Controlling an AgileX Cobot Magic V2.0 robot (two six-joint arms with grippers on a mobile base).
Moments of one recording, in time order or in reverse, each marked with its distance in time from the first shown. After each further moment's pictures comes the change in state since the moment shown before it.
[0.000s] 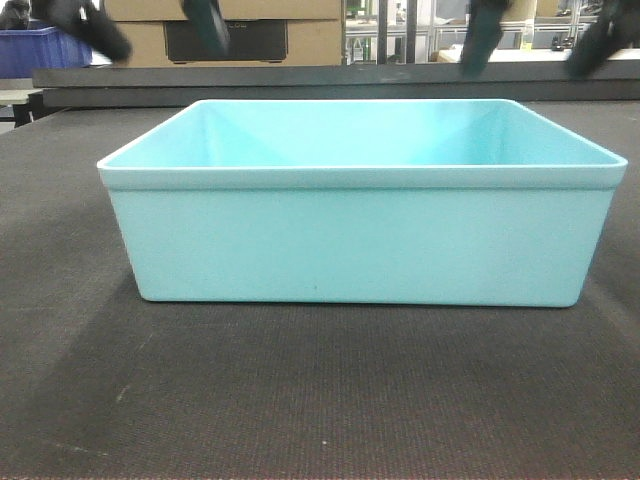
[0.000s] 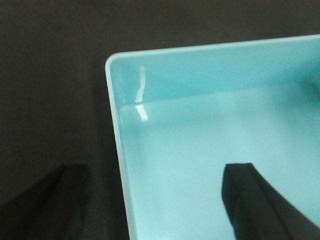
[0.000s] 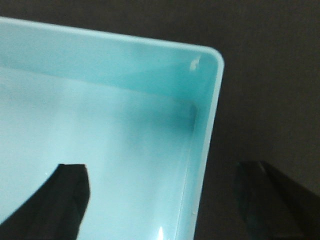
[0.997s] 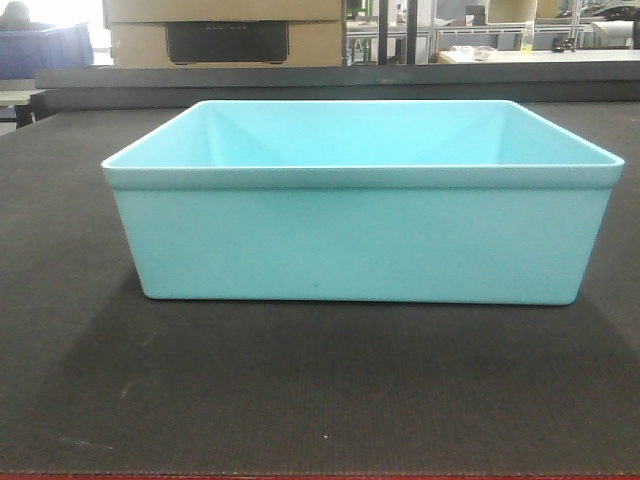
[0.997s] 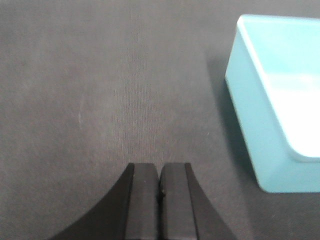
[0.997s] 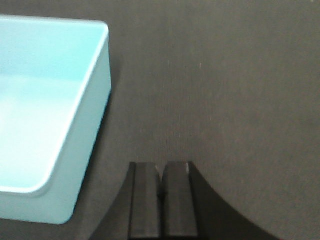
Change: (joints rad) left arm 0.282 -1.009 0.918 0.011 -0.279 0.120; right arm -0.194 -0.930 0.873 -0.102 -0.407 -0.042
